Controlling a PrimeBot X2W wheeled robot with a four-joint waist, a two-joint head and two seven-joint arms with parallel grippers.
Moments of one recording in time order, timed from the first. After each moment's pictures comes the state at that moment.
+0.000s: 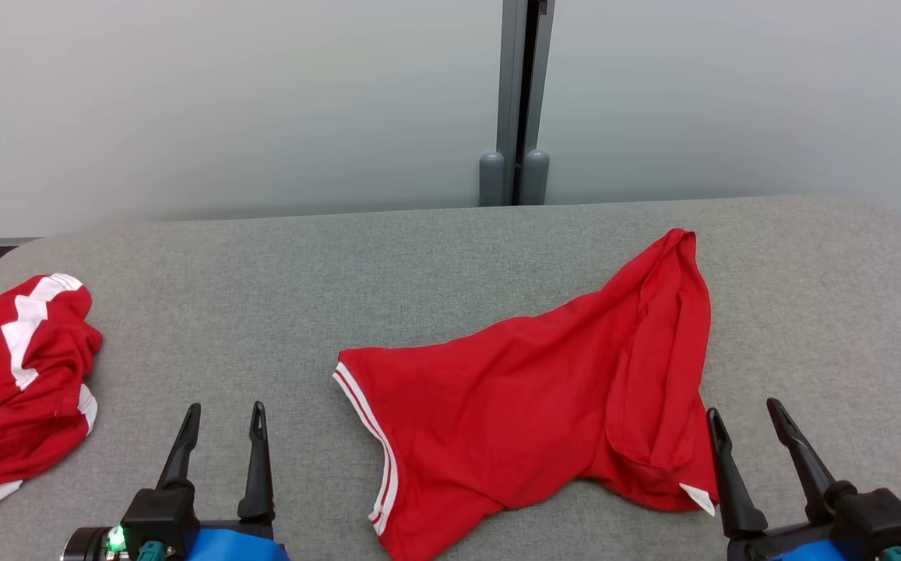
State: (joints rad) left arm 0.02 0.05 -0.04 0.24 -0.06 -0.06 -0.26; right arm 0.08 -0.08 0.01 0.08 0.09 0.13 -0.26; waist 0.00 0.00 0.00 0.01
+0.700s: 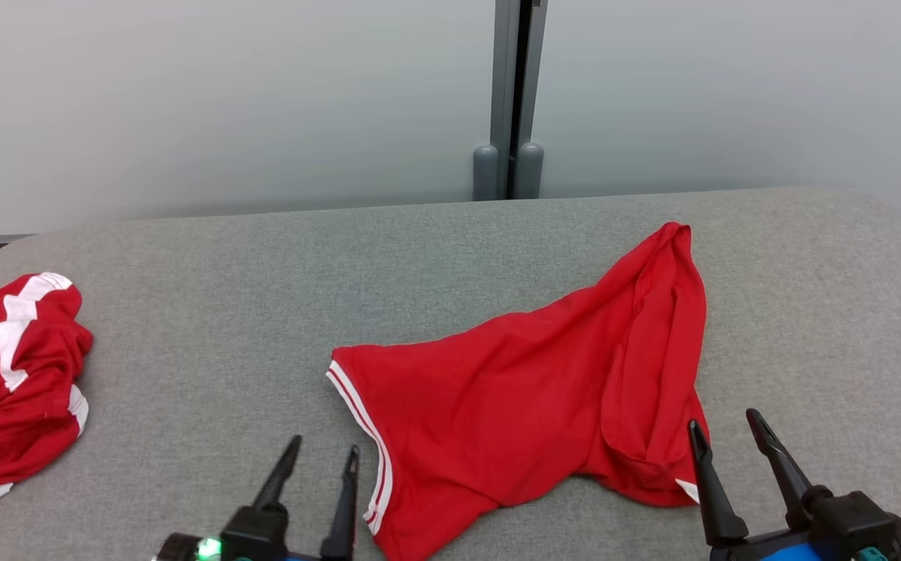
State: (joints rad) left arm 0.03 0.05 -0.20 0.33 -0.05 -0.11 -0.26; right arm 0.09 -0.06 0.03 0.12 0.08 0.13 -0.26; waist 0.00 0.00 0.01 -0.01
